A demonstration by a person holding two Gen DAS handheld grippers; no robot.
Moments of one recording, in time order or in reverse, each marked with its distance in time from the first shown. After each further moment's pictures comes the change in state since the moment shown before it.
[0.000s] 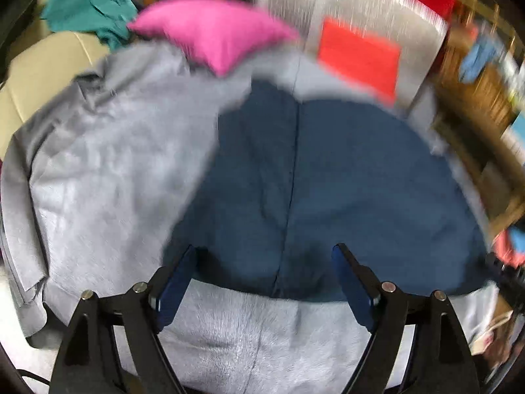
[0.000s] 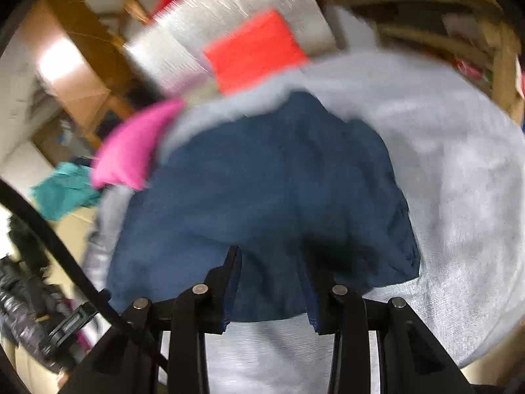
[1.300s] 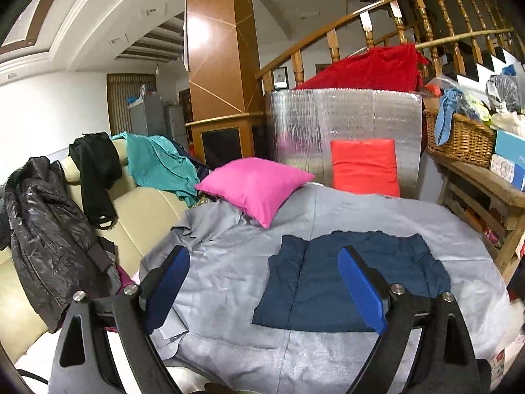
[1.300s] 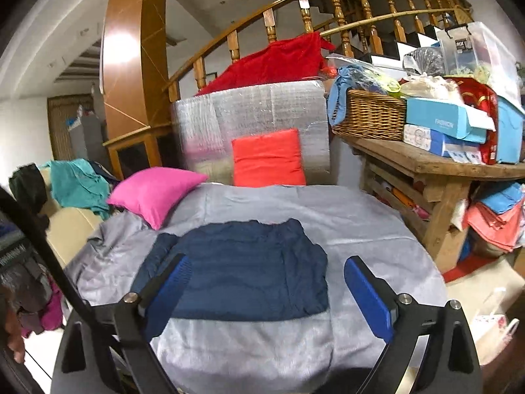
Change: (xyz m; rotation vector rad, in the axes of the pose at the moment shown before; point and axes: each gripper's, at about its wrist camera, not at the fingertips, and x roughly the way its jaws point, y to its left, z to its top) left arm -0.320 -0.073 -0.028 0.122 -0.582 0.262; right arm -0.268 0.129 -0.062 -0.336 -0.475 -0.168
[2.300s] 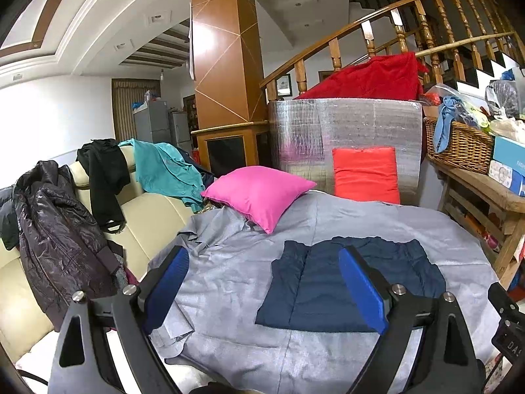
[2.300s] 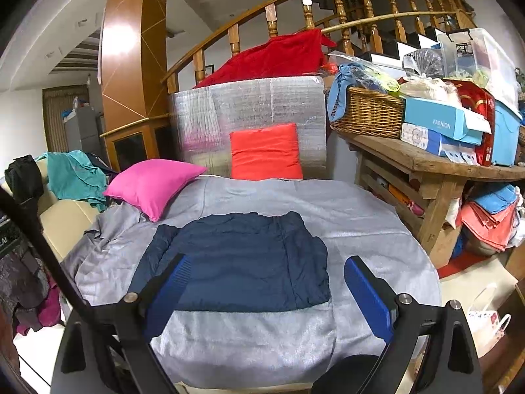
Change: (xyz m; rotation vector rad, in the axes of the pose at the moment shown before) left arm -0.030 -0.008 -0.001 -0.007 -0.029 0.026; right arm -0.008 0.012 -0.001 -0.009 0.031 -0.018
